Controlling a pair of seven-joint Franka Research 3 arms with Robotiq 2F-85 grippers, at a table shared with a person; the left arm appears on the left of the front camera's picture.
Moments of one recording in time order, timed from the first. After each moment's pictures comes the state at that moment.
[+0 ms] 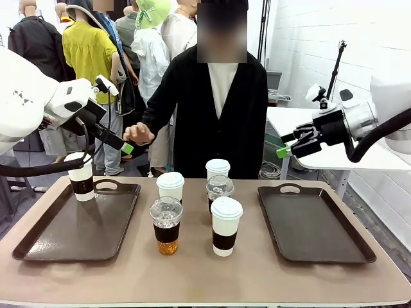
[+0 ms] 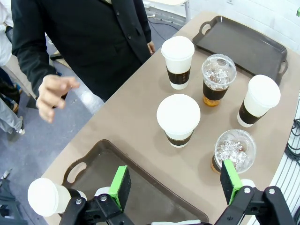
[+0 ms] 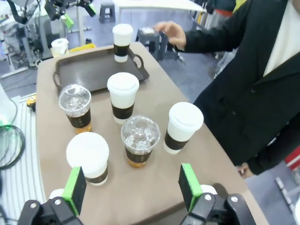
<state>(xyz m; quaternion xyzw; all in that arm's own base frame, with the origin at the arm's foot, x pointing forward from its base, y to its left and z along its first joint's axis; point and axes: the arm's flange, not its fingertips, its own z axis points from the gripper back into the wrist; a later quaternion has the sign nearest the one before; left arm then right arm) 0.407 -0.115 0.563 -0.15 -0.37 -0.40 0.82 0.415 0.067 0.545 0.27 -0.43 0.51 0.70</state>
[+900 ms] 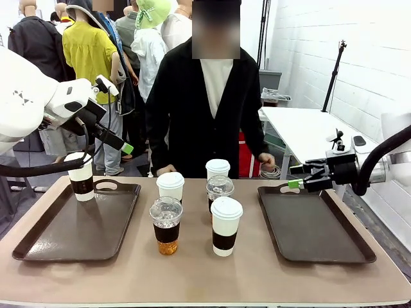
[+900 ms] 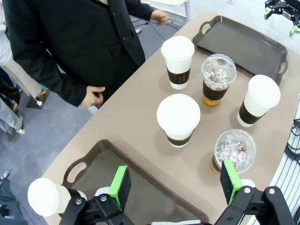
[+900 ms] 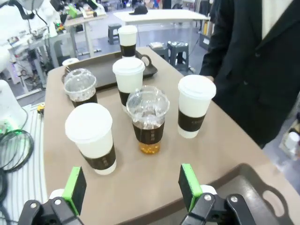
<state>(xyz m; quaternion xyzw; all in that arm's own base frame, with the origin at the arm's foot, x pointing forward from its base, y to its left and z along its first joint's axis) 0.407 -0.115 0.563 -0.15 -0.37 -0.40 0.82 0.416 0.014 0.430 0.35 -0.43 0.47 0.69</state>
